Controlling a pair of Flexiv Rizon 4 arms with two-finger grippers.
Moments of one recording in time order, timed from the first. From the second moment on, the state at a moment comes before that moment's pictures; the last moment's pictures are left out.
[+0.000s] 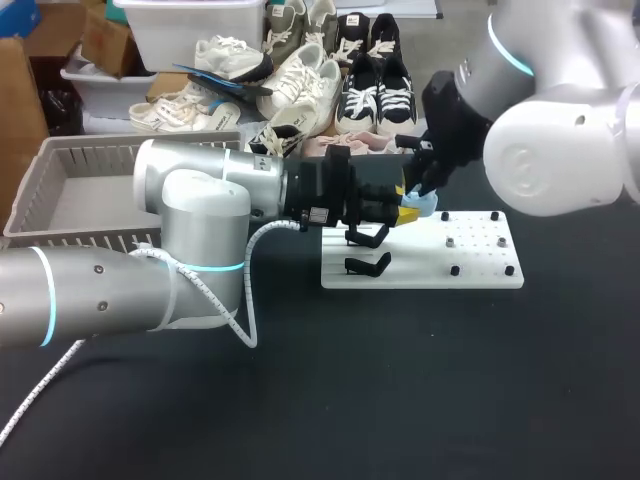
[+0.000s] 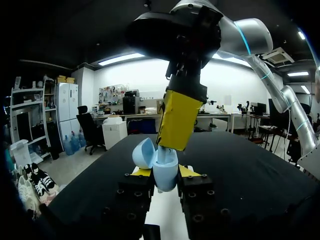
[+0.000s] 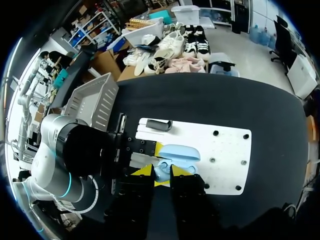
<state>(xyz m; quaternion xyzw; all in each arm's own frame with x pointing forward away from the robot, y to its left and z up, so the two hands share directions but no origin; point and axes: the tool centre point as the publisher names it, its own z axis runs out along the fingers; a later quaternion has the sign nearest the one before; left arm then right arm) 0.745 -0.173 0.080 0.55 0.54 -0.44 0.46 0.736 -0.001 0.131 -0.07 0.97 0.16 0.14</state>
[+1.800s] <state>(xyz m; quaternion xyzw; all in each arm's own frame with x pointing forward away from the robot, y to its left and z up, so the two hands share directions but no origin) 0.745 -0.173 0.080 0.55 0.54 -0.44 0.46 0.736 0.001 0.124 -0.06 0.98 0.16 0.14</state>
